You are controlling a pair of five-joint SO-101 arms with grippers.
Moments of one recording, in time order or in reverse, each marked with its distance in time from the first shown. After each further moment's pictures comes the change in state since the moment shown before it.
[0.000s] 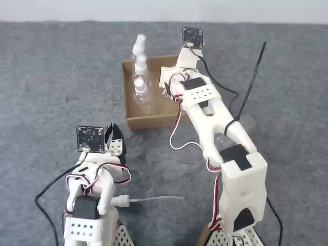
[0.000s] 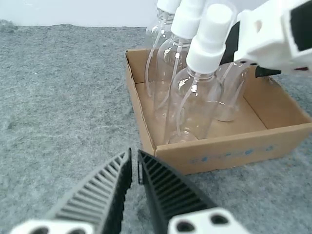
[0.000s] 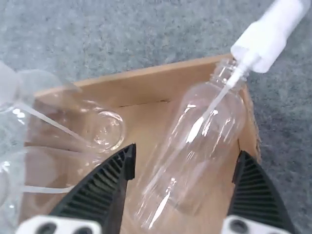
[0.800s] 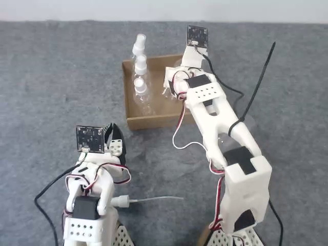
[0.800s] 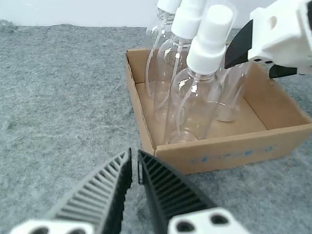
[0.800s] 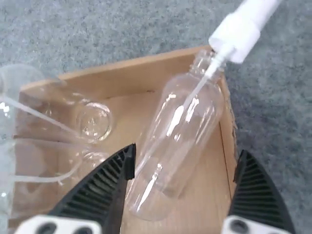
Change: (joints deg) left arm 0.0 0.0 0.0 0.0 0.0; right arm 1.2 -2.9 0.0 6.4 0.2
